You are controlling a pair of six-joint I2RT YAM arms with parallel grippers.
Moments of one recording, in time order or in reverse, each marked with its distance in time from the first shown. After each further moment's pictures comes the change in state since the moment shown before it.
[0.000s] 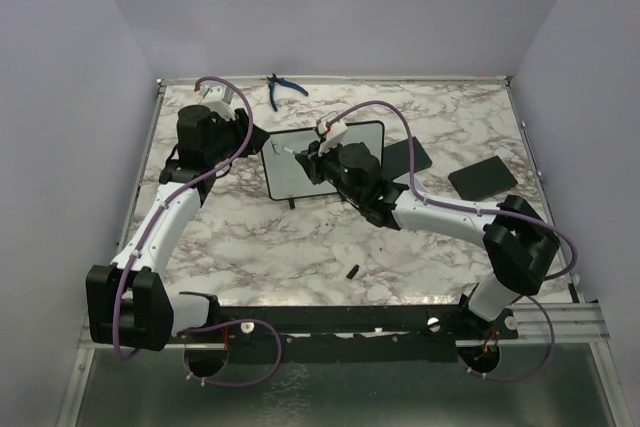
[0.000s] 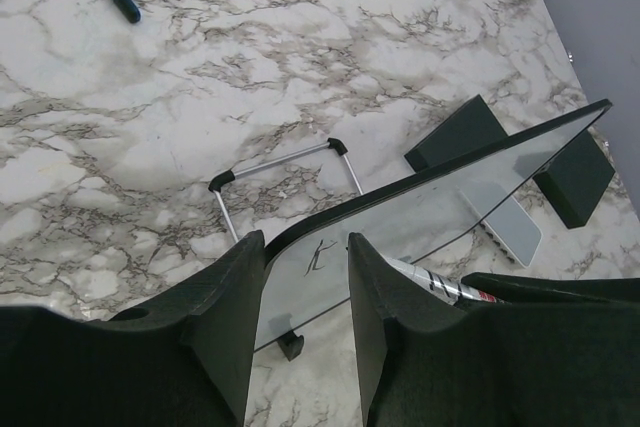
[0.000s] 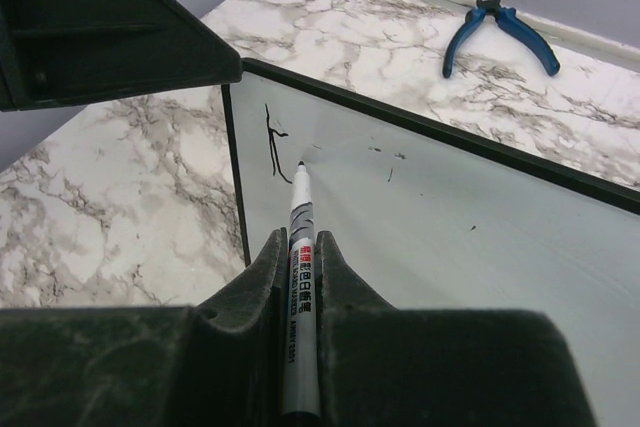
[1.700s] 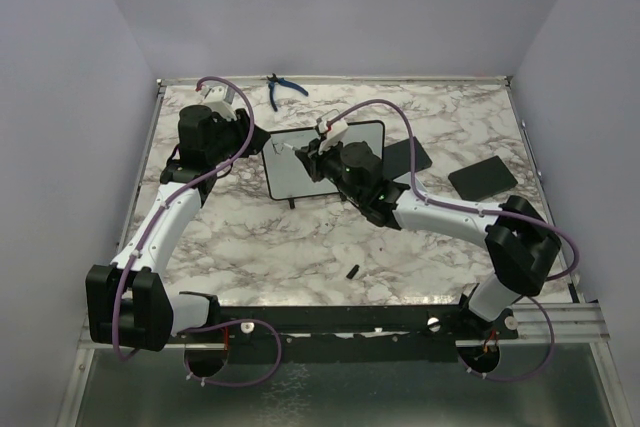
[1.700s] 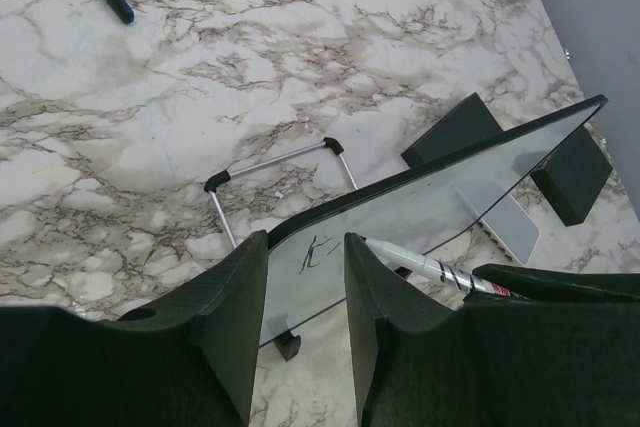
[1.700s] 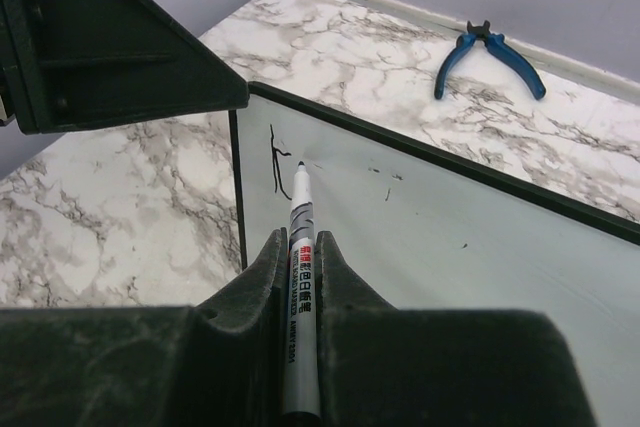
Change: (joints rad) left arm -0.008 0.000 0.000 0.002 0.000 0.001; right arm 0.001 -0.006 0.003 0.022 0.012 -0.033
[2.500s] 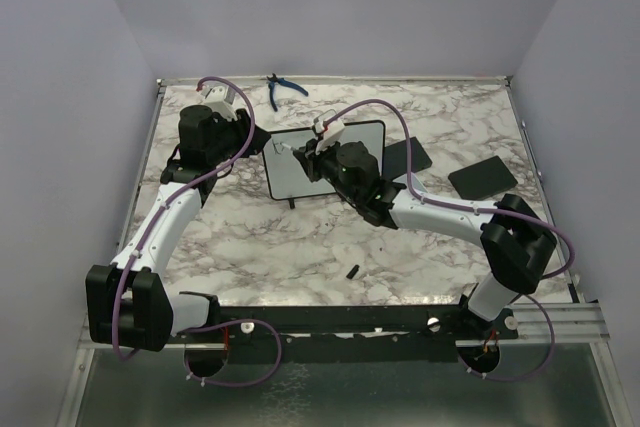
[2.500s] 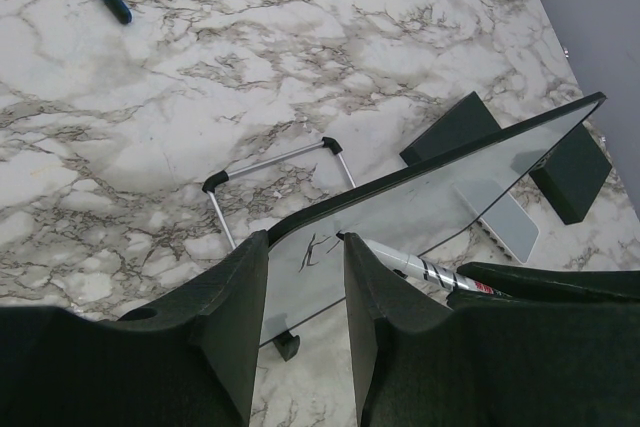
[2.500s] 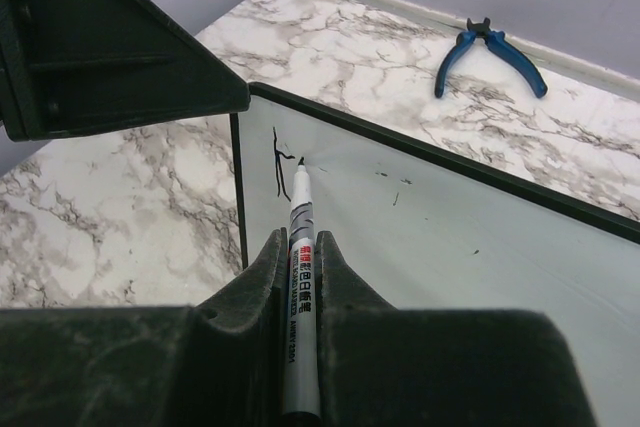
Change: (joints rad) left arm -0.005 0.000 0.000 0.000 0.000 0.002; right arm 0.000 0.028 0.024 0.000 0.014 0.000
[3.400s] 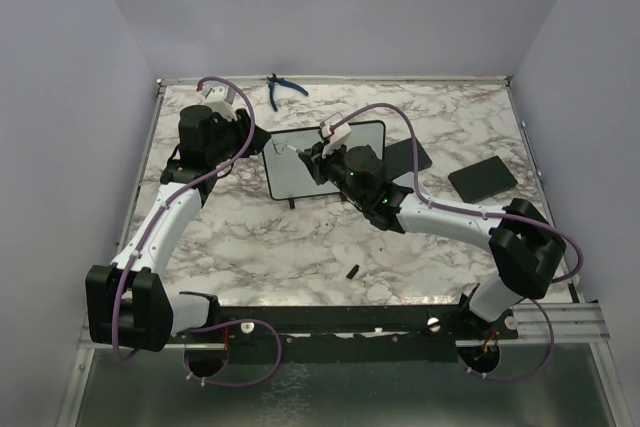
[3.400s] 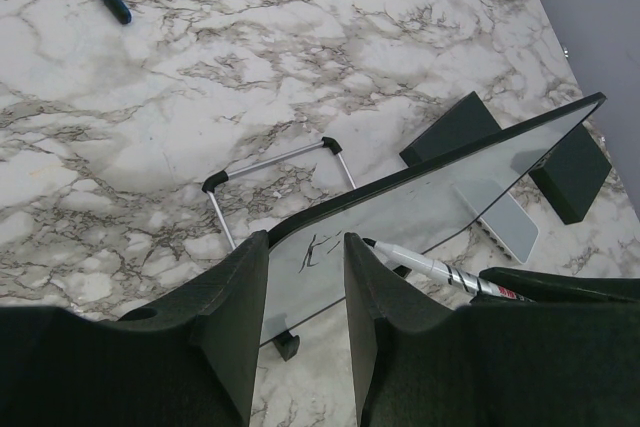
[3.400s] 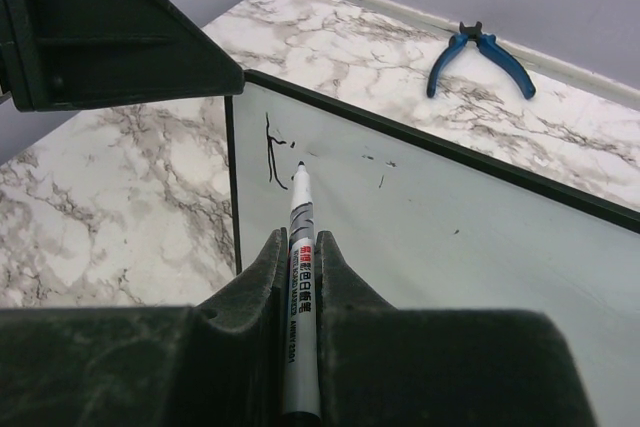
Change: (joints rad) left arm 0.000 -0.001 0.000 0.000 0.000 0.000; right arm 0.000 -0.051 -0.064 0.026 -0.016 -0.022
